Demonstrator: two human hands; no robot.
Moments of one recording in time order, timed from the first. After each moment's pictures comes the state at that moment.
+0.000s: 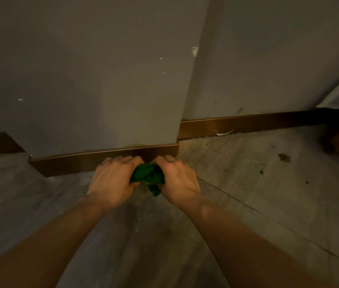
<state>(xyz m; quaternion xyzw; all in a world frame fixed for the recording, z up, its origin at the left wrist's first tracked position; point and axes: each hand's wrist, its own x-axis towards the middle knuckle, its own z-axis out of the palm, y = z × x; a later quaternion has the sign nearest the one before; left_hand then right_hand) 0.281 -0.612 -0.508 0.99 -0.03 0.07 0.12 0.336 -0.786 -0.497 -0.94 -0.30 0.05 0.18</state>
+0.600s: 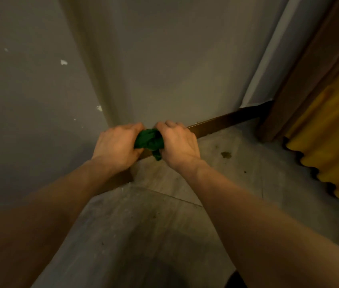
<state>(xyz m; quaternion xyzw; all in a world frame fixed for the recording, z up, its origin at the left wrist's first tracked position) 0.394 -0.768 -0.335 0.98 -0.12 0.12 0.08 0.413 -0.943 -0.341 -0.95 -0.21 -0.13 0.18</state>
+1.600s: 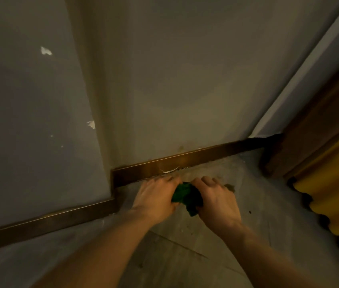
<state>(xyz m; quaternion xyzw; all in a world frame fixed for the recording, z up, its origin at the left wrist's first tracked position) 0.455 -0.827 -0.464 0.96 -0.16 0.03 0.22 0.452 -1.010 -0.440 -0.98 -0.18 -0.04 0.06</state>
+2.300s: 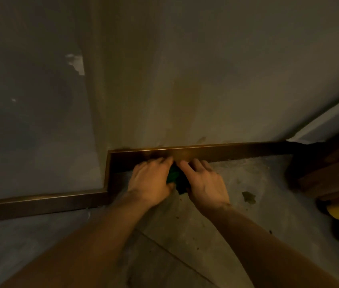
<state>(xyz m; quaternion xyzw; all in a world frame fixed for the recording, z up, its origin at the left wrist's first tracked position) 0.536 -0.799 -0.564 0.97 -0.02 0.03 0.23 0.560 -0.962 -0.533 -0.96 -0.30 0.01 0.00</state>
